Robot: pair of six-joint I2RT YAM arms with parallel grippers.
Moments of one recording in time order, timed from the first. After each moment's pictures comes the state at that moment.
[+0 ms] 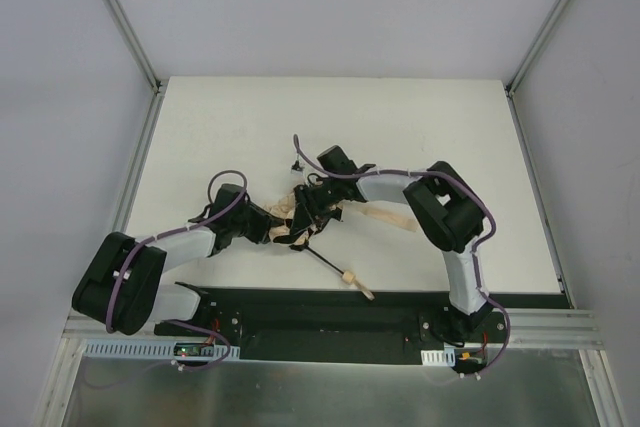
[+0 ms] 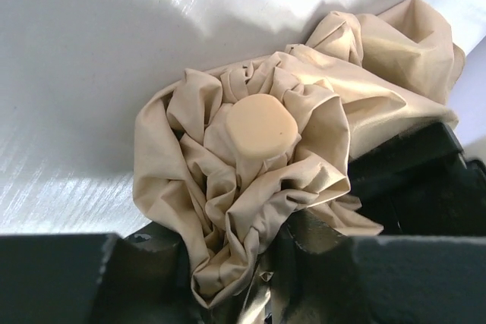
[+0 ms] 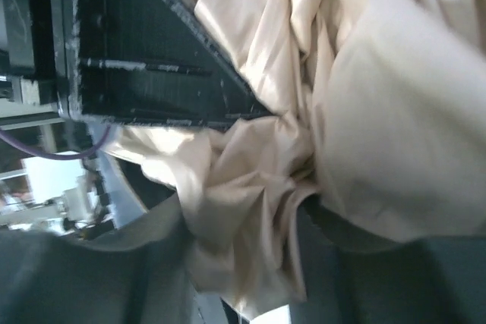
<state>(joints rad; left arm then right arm) -0.36 1.31 0.35 0.07 0.26 -1.42 0.75 2.11 1.28 -0.12 -0.94 0.38</state>
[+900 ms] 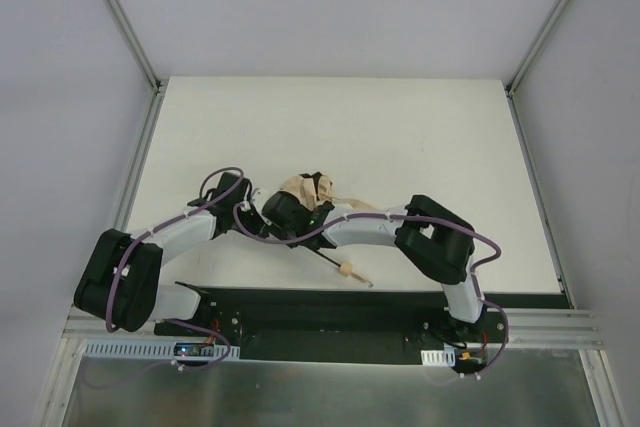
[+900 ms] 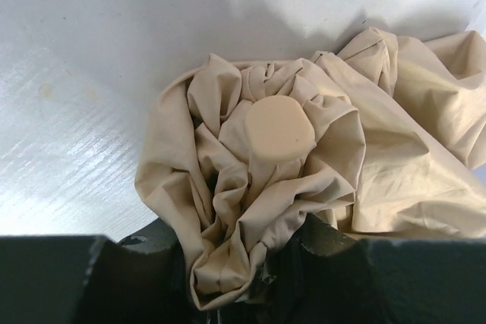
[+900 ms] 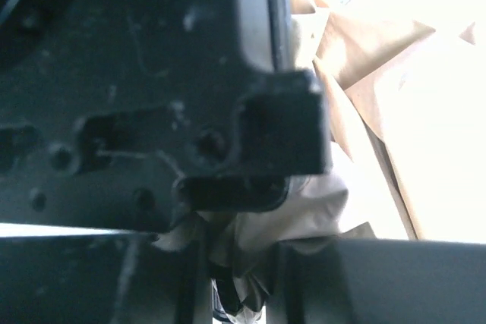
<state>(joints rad) -0.36 1.32 0.54 -0.31 0.23 -1.55 1.17 2.01 1.31 -0.20 0.20 0.01</state>
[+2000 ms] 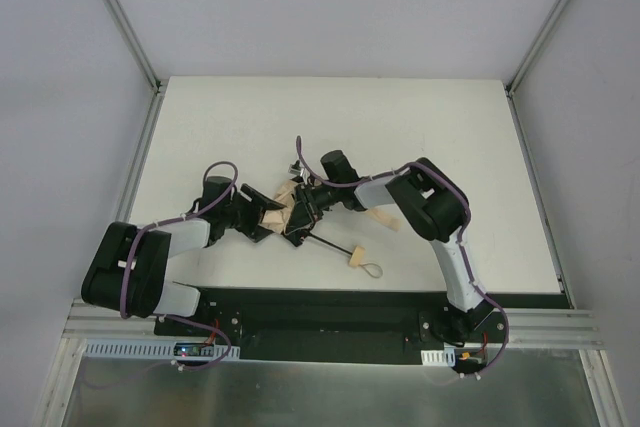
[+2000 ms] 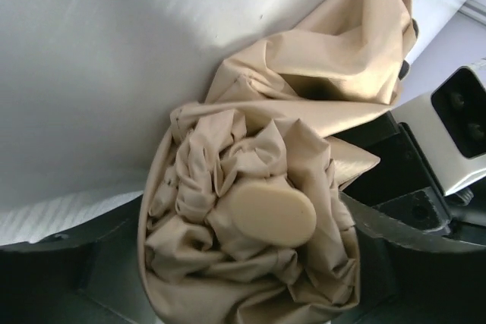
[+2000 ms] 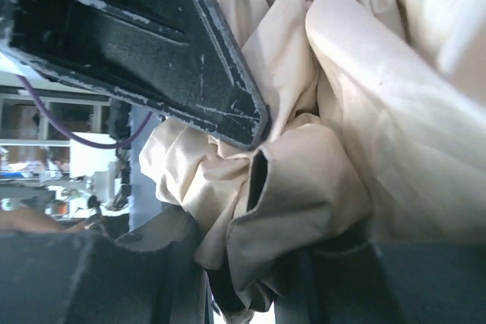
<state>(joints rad) -0.21 1.36 0.38 0.14 0.45 -1.35 0.75 2.21 1.20 0.35 -1.09 0.54</state>
